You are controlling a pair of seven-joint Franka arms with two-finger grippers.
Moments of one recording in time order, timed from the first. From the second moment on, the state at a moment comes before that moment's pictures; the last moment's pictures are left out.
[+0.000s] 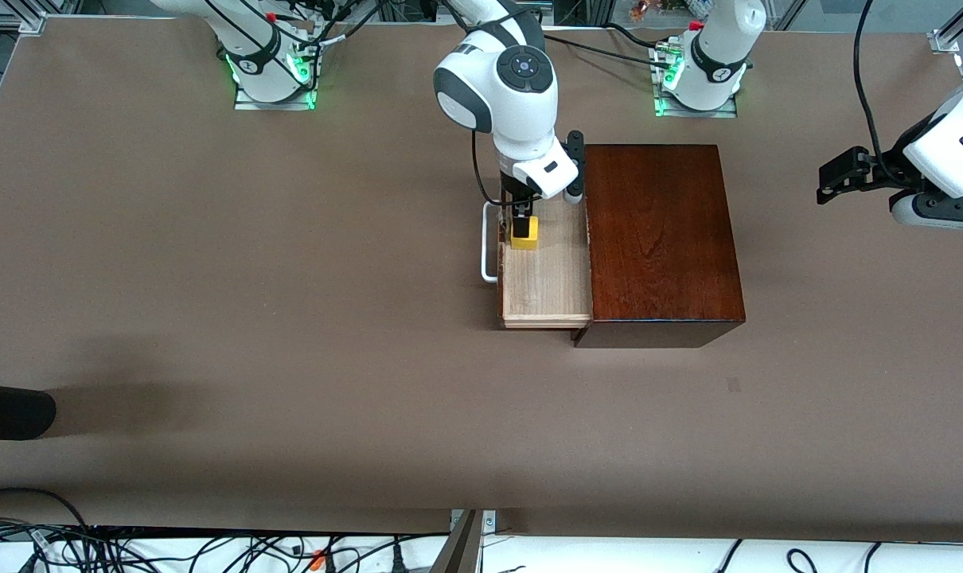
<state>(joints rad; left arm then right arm) -0.09 0.07 0.04 -1.49 0.00 1.48 0.04 1.00 0.66 -0.09 -1.35 0.02 2.10 -0.58</state>
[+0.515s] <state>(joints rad) -0.08 0.07 0.04 -1.49 0.00 1.48 0.04 1.01 0.70 -0.09 -1.35 -0.02 2.13 -0.59</state>
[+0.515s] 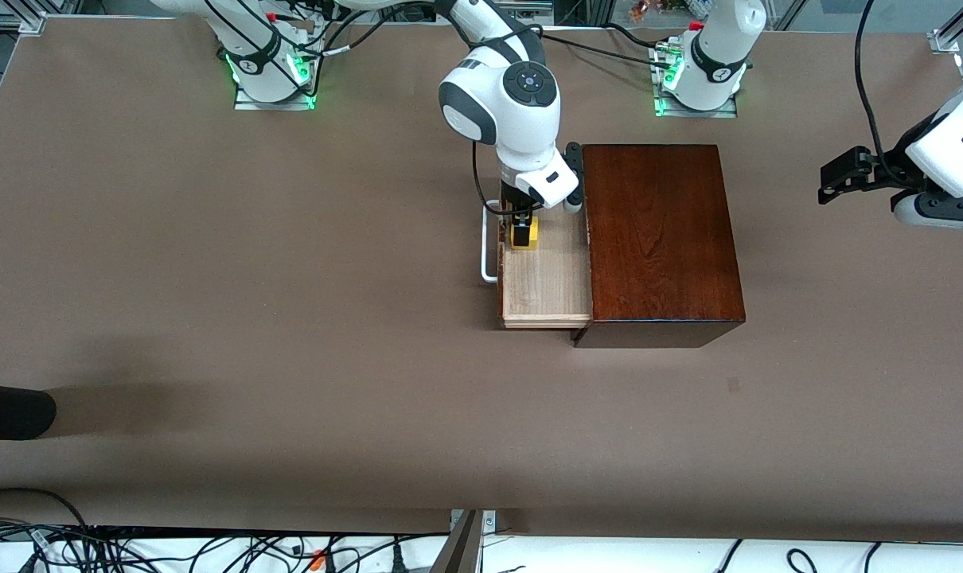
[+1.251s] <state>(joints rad) -0.08 0.07 0.03 -1.49 0.00 1.48 0.04 1.01 0.70 -0.09 -1.34 -0.02 2.14 -0.57</state>
